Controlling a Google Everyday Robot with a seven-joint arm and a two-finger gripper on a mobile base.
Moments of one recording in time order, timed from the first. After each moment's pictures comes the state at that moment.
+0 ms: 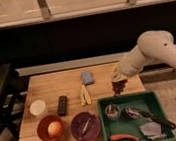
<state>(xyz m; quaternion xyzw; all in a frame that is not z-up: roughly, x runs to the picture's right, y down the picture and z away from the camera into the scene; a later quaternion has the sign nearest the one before) 0.169 0.054 0.679 -0.20 -0.24 -0.01 0.95</state>
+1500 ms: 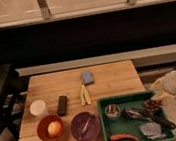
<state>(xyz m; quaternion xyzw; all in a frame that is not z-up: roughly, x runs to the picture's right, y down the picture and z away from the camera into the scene) 0.288 0.139 0.665 -0.21 -0.18 0.14 0.95</state>
